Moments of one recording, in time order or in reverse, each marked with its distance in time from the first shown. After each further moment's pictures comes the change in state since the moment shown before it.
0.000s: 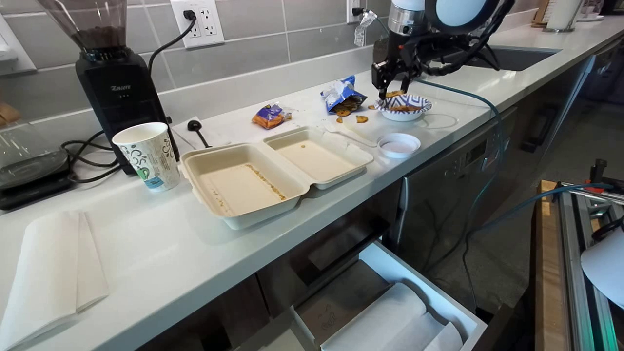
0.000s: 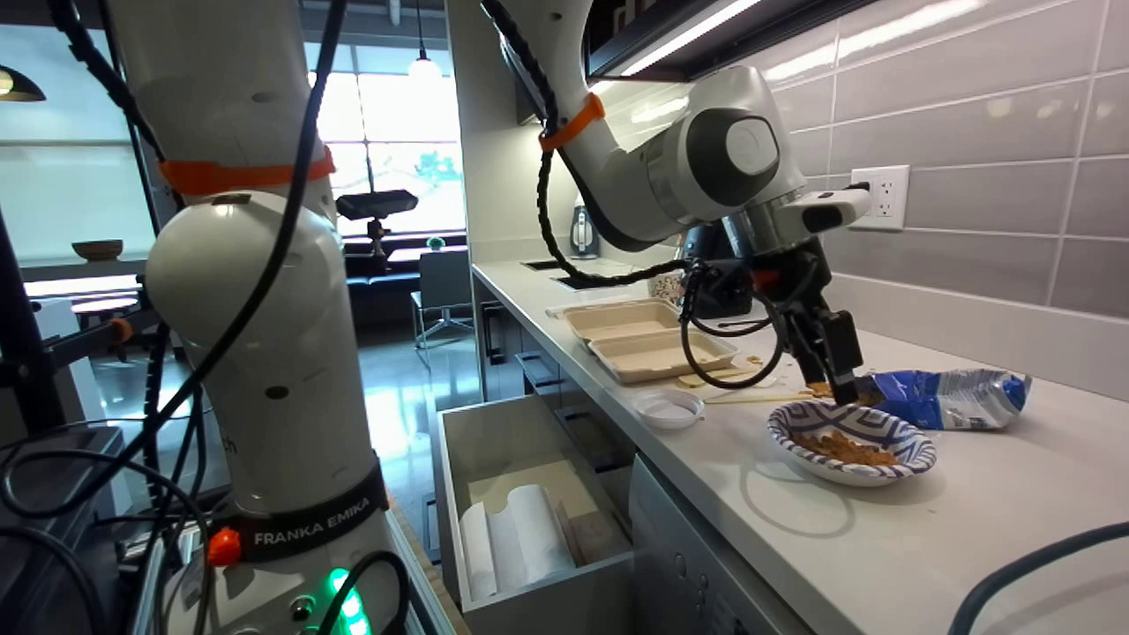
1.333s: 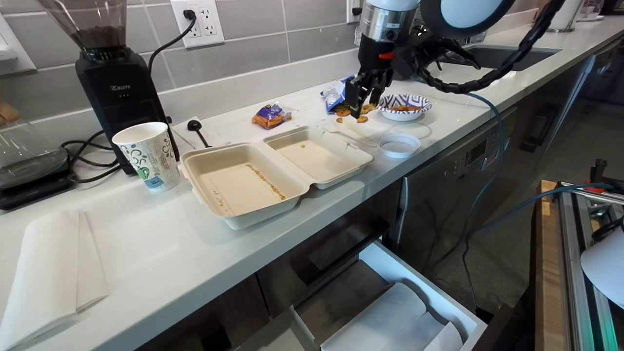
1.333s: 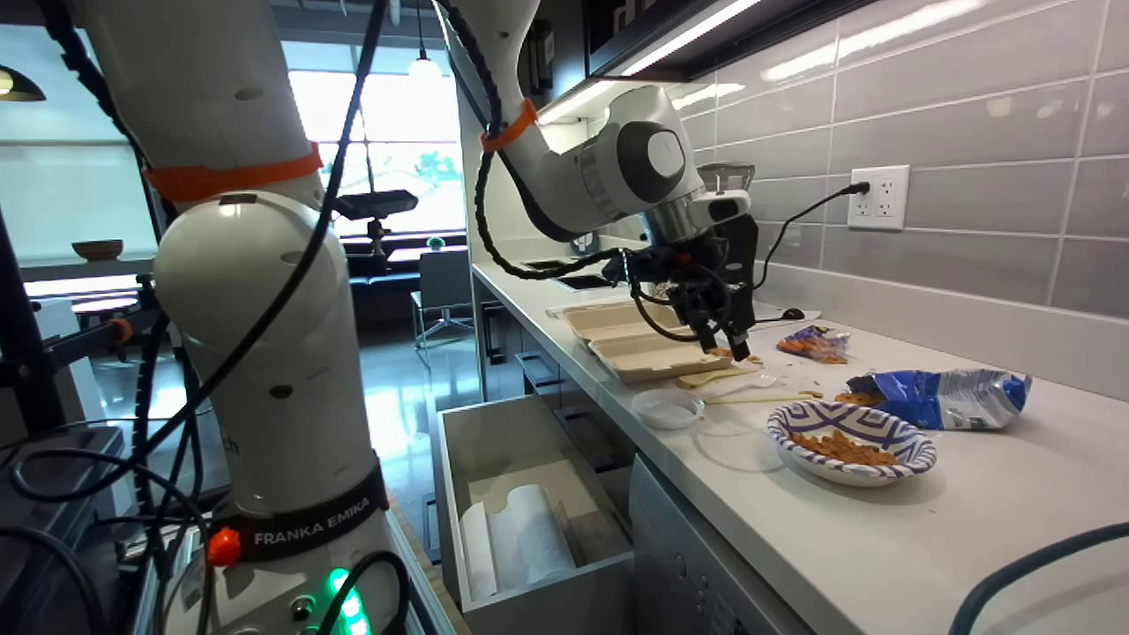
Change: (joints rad) arm 0.038 -0.093 0.245 -0.097 0.058 0.000 -0.174
